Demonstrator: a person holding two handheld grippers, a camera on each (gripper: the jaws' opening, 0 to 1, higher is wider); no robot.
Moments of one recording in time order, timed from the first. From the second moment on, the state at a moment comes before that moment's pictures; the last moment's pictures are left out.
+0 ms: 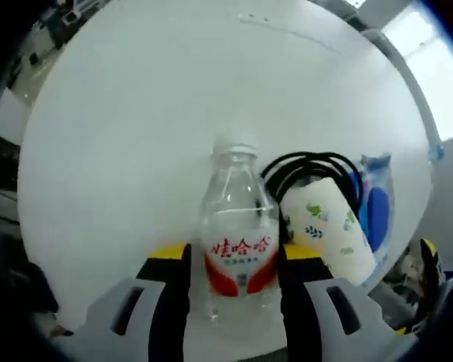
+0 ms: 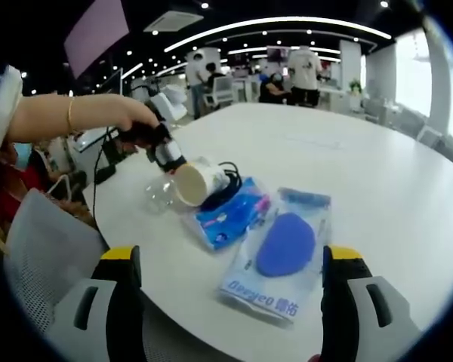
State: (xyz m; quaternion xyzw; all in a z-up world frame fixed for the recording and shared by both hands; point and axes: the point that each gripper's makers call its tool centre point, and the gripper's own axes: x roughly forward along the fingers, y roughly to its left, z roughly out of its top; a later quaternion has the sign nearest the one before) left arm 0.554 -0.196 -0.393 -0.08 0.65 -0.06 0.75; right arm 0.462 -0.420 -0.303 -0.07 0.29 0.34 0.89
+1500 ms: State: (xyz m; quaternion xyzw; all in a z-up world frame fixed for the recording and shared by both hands) left arm 0.558 -0.178 -0.363 -0.07 0.59 -0.06 0.80; right arm 0.451 -0.416 -0.311 -0.10 0.30 0.36 0.88
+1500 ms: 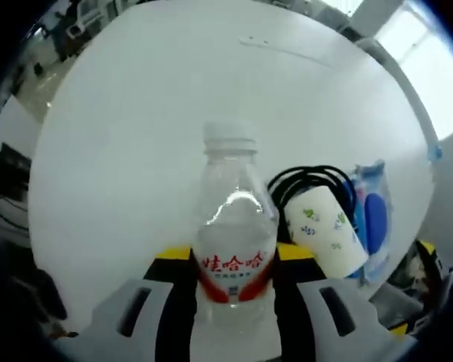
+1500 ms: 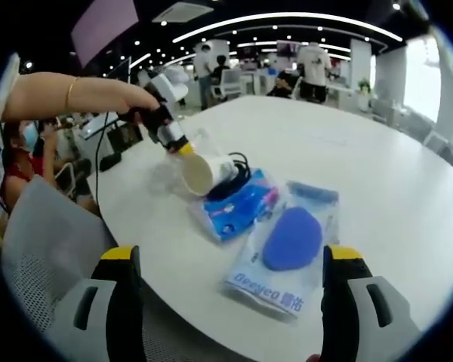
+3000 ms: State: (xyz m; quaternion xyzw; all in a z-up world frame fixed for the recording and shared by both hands) left arm 0.664 -0.067 -0.281 -0.06 0.23 0.06 0.97; right arm 0.454 -0.422 -0.320 -0.08 0.32 0.34 0.88
